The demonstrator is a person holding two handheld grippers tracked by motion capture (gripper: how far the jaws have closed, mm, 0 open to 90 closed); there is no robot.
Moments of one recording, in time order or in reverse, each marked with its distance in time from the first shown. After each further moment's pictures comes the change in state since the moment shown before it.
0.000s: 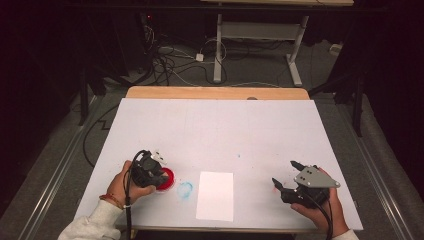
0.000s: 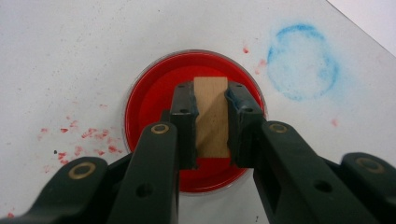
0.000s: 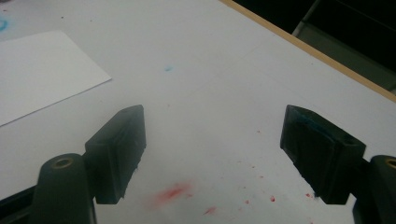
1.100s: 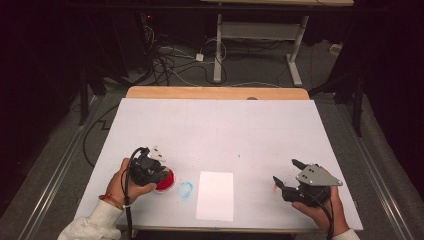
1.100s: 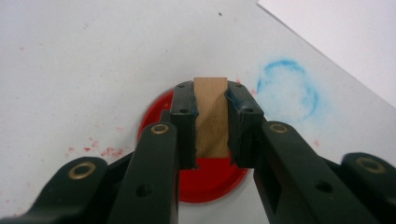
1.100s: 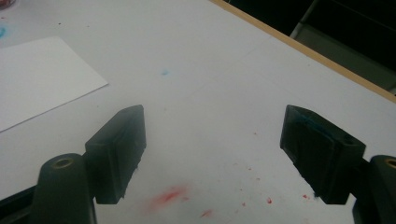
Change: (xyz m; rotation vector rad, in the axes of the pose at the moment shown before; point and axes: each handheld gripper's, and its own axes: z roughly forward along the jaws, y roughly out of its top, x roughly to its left) left arm -0.007 0.006 -0.021 -0.110 0.038 0.018; right arm -0.004 0.000 -0.001 -0.010 0.000 0.015
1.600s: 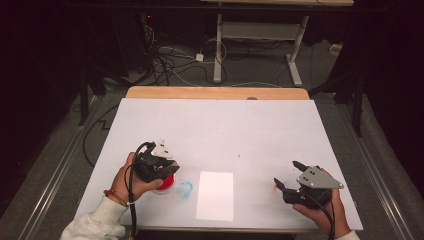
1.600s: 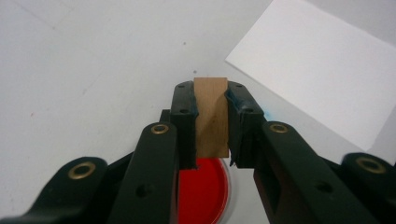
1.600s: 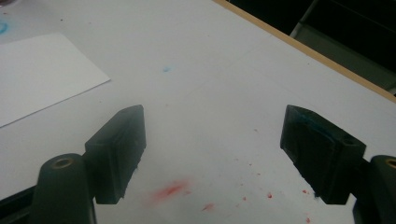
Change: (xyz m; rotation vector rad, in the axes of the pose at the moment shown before) left arm -0.018 0.027 -0.014 -0.090 -0.021 0.093; right arm 0.003 -0.002 -0.003 0.003 -0.002 -0.005
